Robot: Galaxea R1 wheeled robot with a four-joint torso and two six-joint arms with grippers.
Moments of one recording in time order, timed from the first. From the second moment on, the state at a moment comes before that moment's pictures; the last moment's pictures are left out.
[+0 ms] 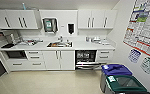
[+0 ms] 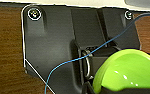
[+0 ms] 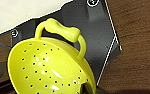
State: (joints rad) left arm 1.50 2.99 -2.66 0.22 -0.04 -0.21; right arm -1.57 2.83 -2.48 0.20 0.11 -0.06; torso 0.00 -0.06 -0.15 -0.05
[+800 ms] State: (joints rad) left arm 1.50 2.99 -2.66 0.22 -0.04 -0.21; right arm -1.57 2.83 -2.48 0.20 0.11 -0.06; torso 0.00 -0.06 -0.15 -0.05
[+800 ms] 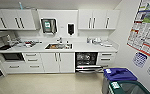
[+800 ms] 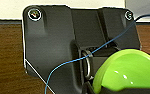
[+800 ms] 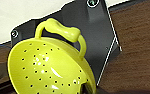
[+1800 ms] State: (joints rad) left arm 1.51 3.00 -2.65 0.22 -0.03 -0.21; right arm -1.57 2.83 -2.49 0.19 0.11 -0.06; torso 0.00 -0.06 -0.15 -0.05
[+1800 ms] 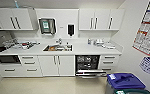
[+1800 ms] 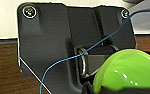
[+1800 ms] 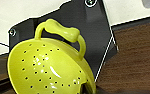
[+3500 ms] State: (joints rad) left arm 1.51 3.00 -2.66 0.22 -0.03 -0.21; right arm -1.57 2.83 -2.49 0.19 0.11 -0.06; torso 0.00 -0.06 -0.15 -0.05
